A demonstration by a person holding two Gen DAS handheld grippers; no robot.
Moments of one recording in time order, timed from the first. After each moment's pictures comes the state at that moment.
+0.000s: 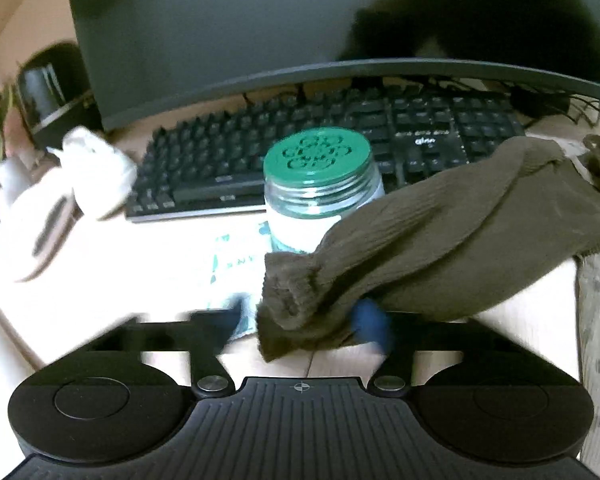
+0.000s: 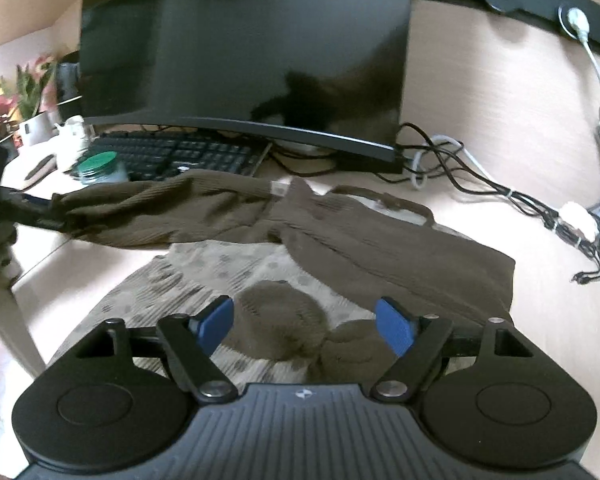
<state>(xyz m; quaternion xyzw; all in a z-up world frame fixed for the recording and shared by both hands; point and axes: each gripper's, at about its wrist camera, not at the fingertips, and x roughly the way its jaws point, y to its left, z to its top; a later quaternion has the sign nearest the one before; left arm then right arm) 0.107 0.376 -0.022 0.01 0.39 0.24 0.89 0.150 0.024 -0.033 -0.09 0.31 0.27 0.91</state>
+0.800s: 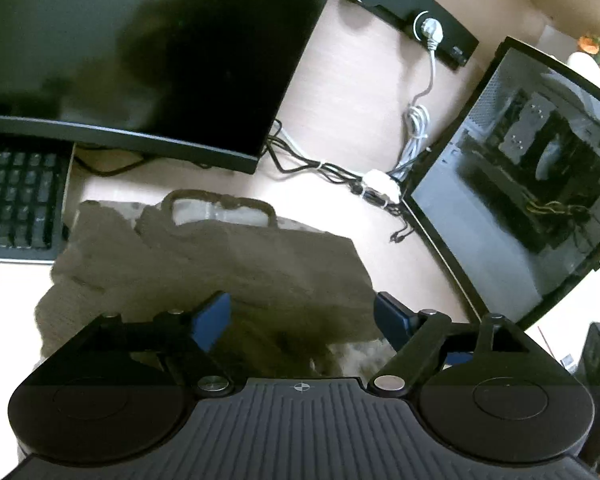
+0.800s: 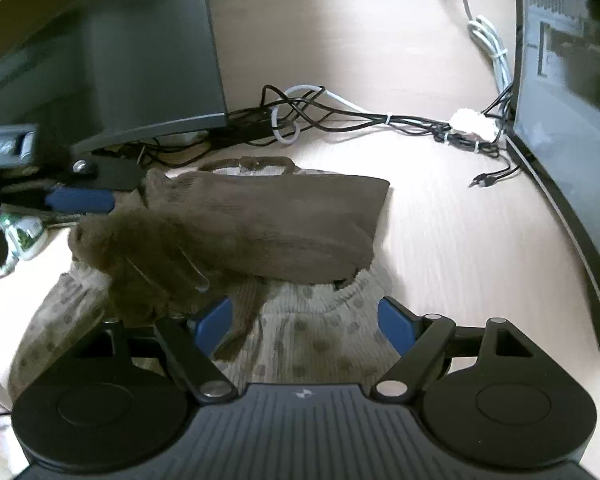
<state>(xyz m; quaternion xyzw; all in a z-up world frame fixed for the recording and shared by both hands) 0.183 0.182 0.027 -0.17 0.35 -0.13 0.91 0.176 -0.078 -0.055 0.03 0.36 0.17 0.92</state>
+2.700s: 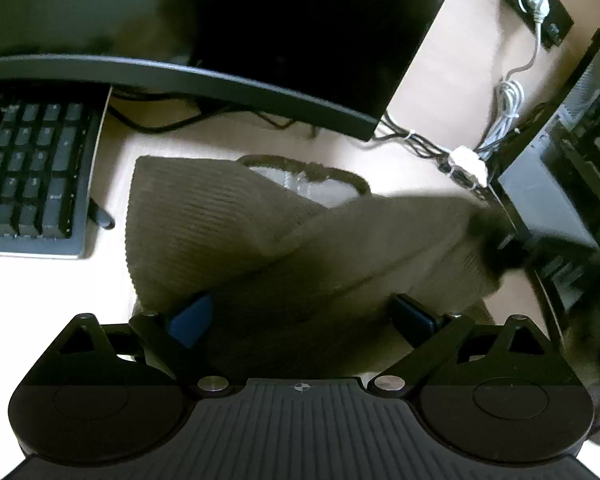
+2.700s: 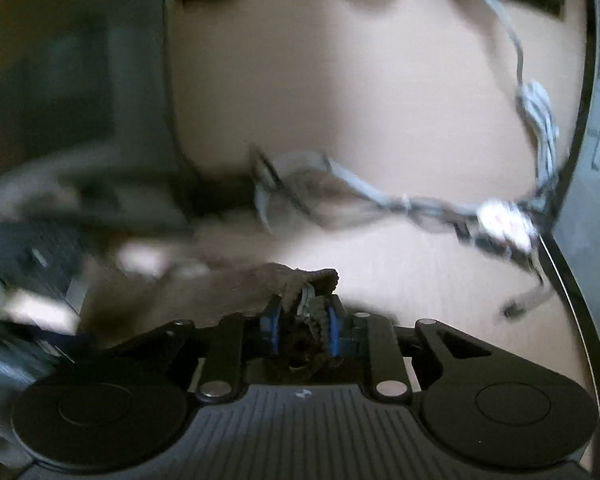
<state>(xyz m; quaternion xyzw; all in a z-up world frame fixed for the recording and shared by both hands) 0.263 0.199 -0.035 -0.17 0.43 -0.07 0.89 0.294 -0.058 -0.048 -0.04 0.34 0.15 0.93</state>
